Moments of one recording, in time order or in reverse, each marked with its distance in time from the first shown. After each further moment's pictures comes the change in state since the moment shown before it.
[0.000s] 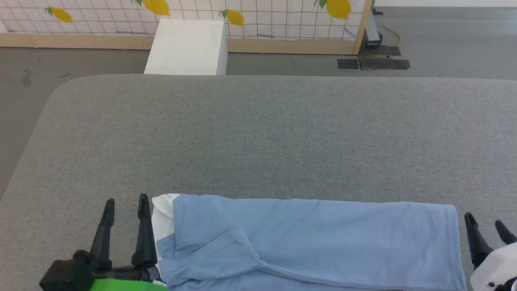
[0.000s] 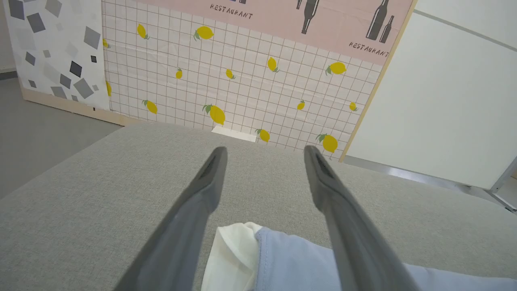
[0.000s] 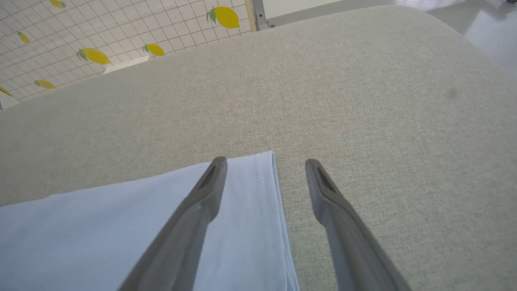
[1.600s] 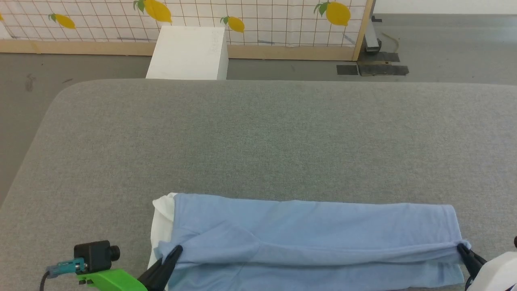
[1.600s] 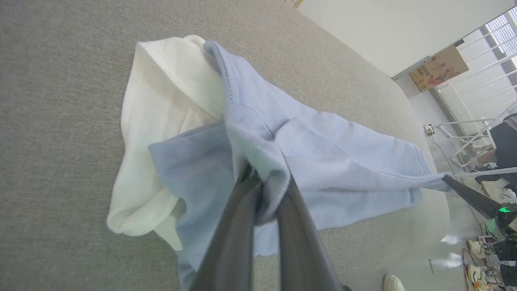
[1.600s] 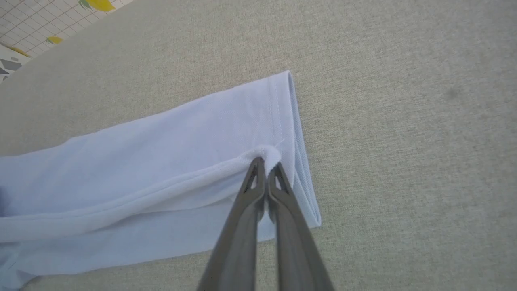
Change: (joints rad) left arm -0.009 0.264 -0.176 0.040 -0.580 -0.075 0.477; right arm 0.053 -0.016 0.015 -0.004 0.127 0.000 0.242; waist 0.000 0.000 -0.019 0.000
